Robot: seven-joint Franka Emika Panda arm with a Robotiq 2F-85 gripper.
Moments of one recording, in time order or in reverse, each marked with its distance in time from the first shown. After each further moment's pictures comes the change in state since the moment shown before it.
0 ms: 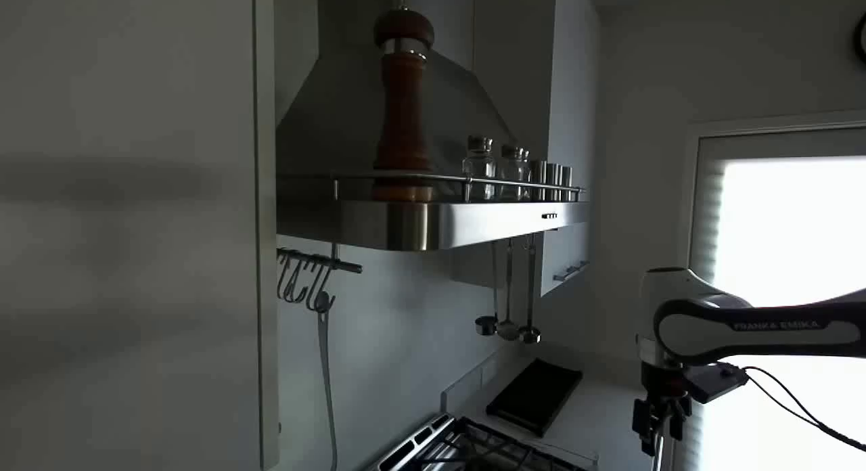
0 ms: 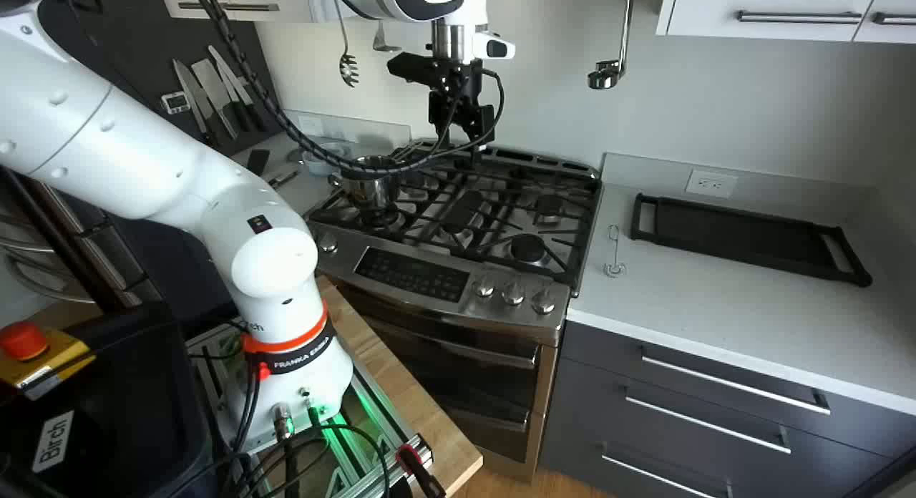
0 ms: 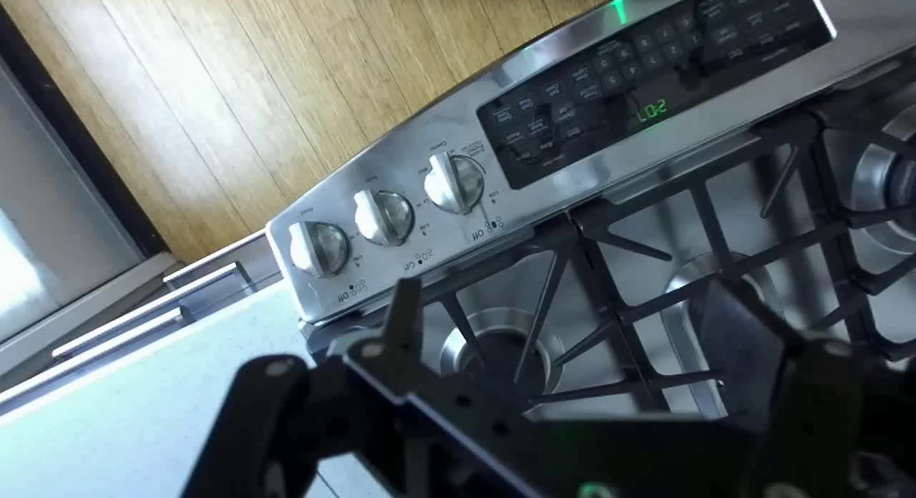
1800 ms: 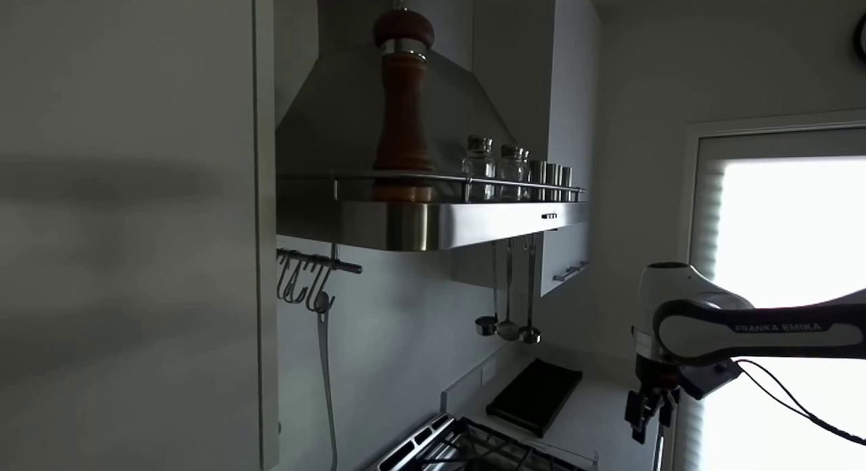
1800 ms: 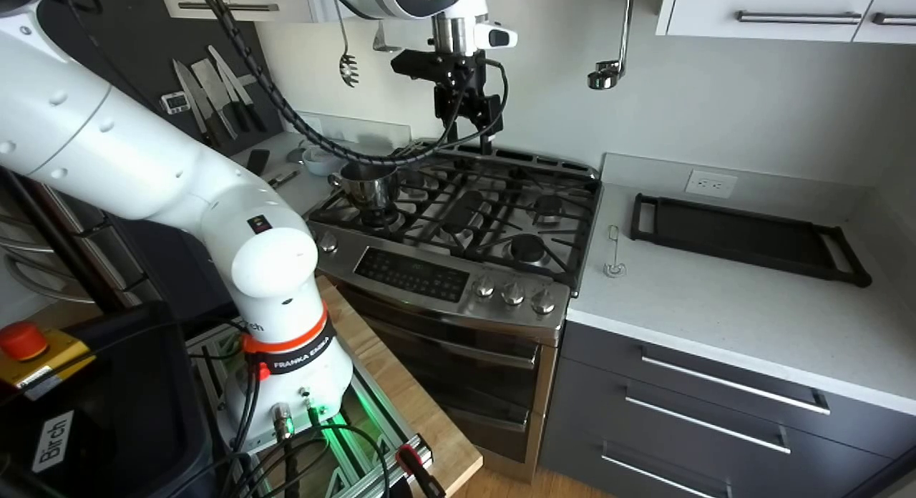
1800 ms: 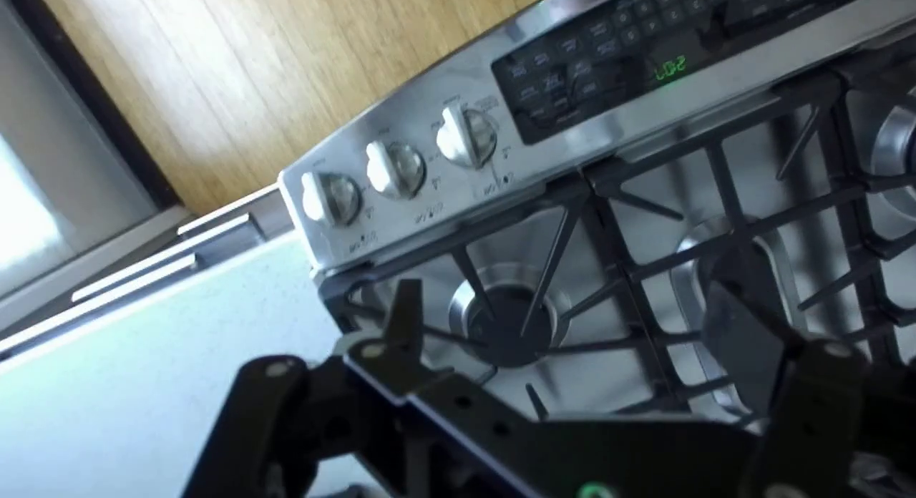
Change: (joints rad) arm 0.000 -0.004 0.011 0.007 -0.030 0.076 -0.007
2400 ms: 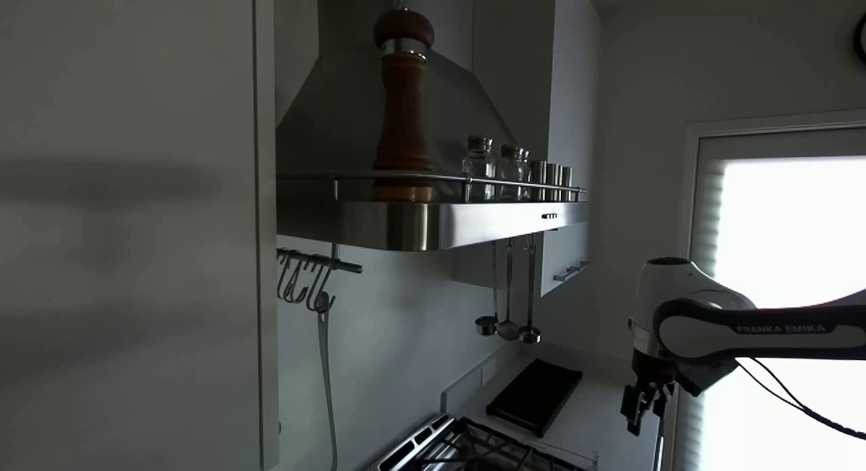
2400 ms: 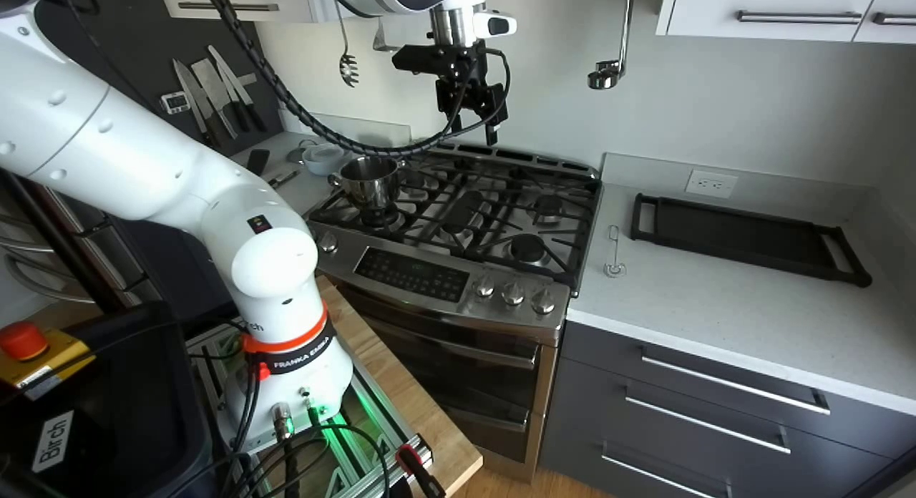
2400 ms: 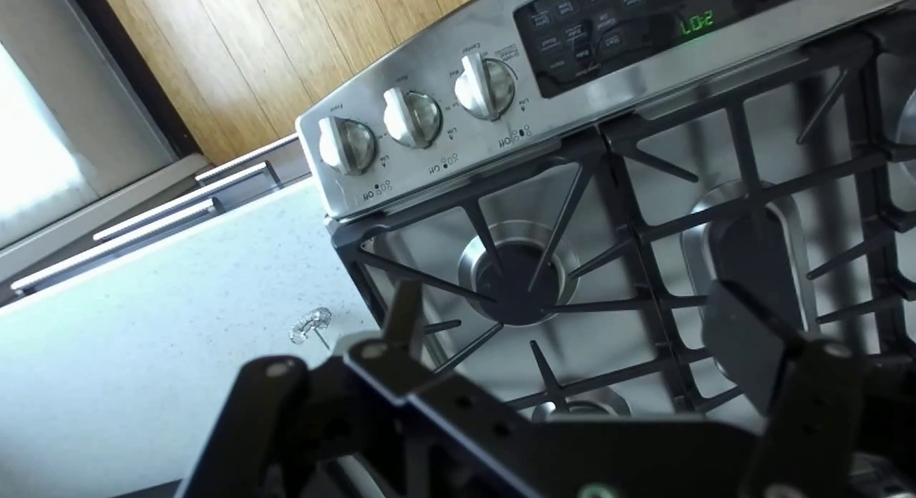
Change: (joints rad) arm 0.000 -0.006 0.015 0.010 -0.025 0.035 -0.005
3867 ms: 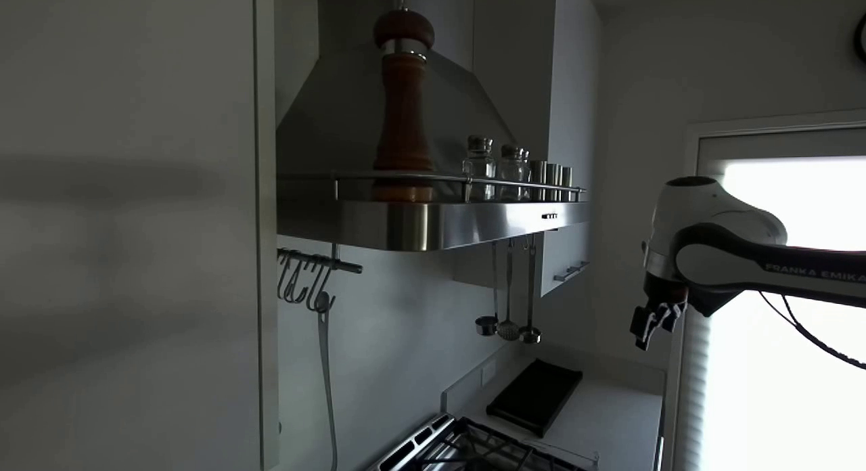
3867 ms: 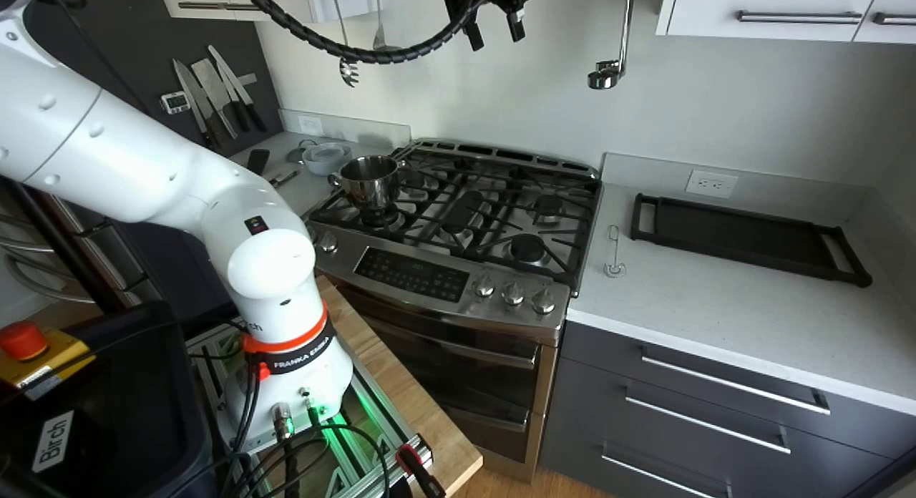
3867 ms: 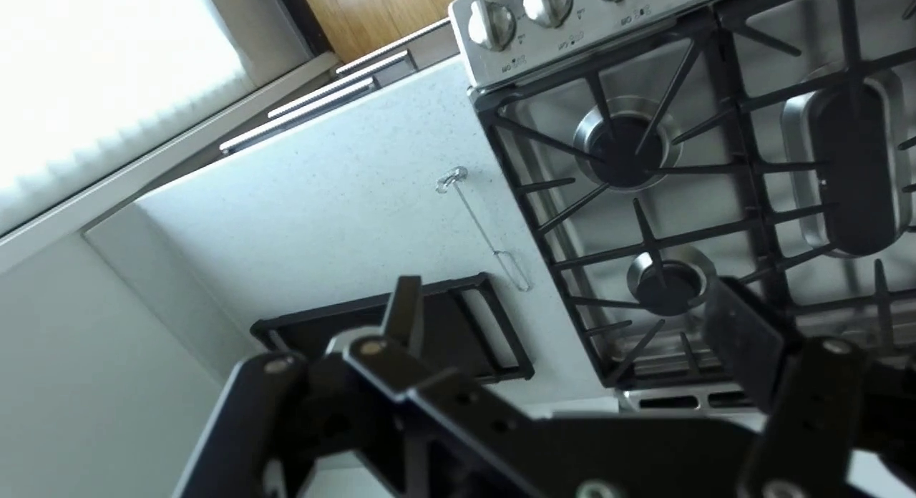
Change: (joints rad) arm -0.036 -0.037 0.026 0.323 -0.161 -0.191 0.006
